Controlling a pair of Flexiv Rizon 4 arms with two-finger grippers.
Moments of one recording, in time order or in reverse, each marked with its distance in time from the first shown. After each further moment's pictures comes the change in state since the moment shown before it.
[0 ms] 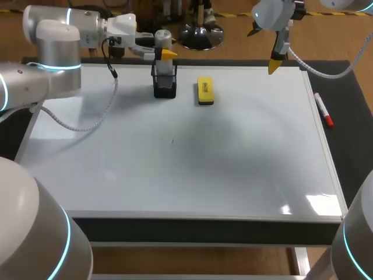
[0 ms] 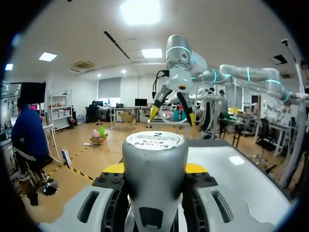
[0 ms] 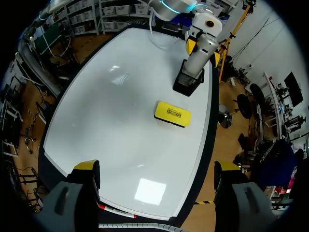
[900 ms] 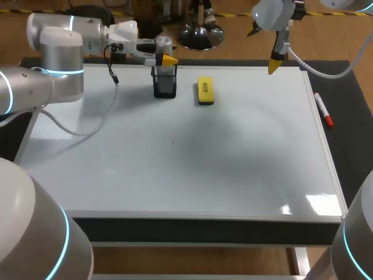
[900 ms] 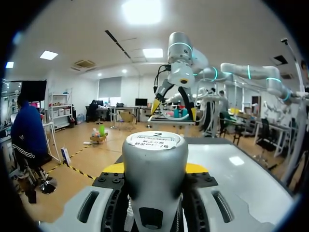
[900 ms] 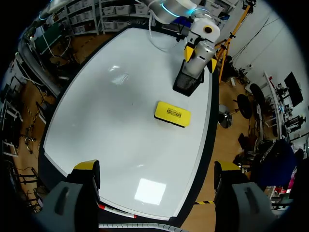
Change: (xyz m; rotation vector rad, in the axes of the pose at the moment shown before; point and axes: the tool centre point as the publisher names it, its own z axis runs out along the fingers) left arm -0.002 0.021 0.005 0.002 0.002 -0.007; right arm 0.000 0.000 0.000 0.000 0.000 0.000
